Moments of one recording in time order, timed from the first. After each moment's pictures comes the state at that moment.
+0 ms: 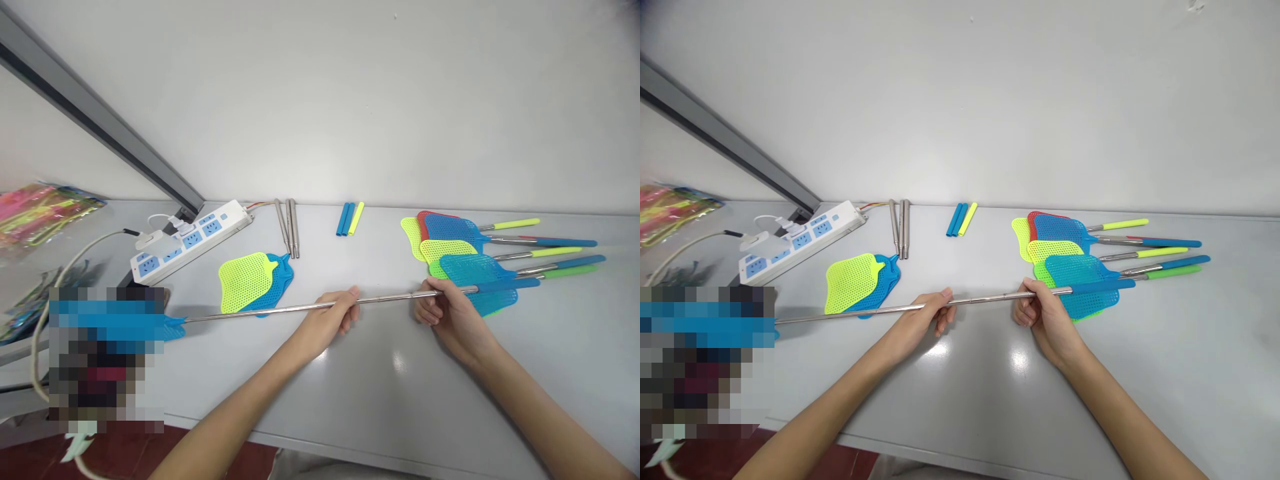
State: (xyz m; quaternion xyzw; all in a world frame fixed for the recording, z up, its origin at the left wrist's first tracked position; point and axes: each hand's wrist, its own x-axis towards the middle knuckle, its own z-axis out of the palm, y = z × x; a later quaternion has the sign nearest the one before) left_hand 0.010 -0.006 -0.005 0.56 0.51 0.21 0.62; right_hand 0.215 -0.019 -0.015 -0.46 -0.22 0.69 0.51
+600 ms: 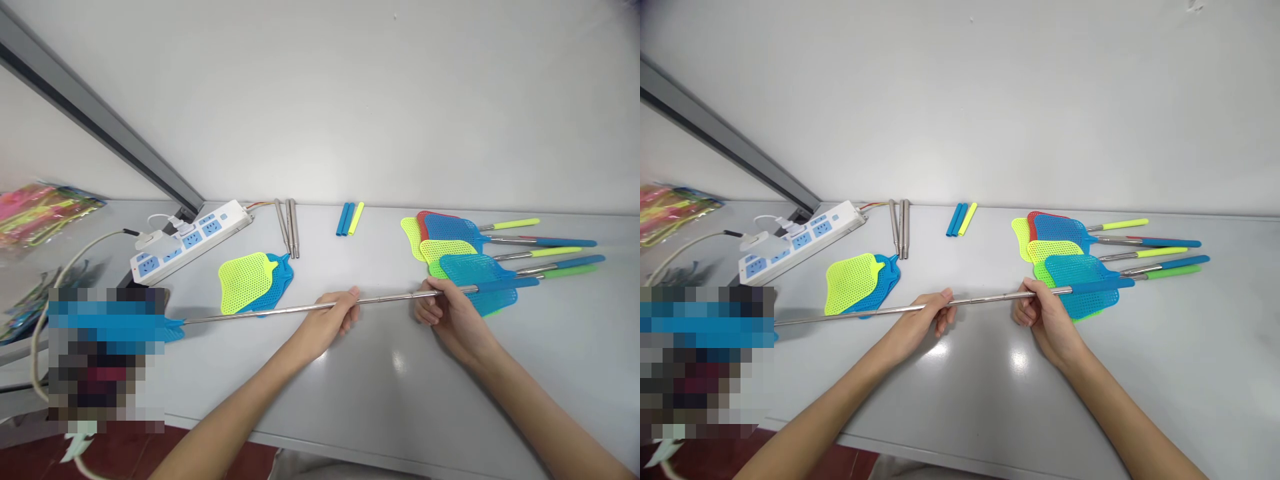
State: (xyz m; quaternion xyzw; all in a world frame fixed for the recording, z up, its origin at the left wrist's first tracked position) left_hand 0.011 -0.007 -0.004 0.56 0.51 0.21 0.61; right_hand 0.215 -0.020 -0.014 -0.46 -0.22 0.69 0.51
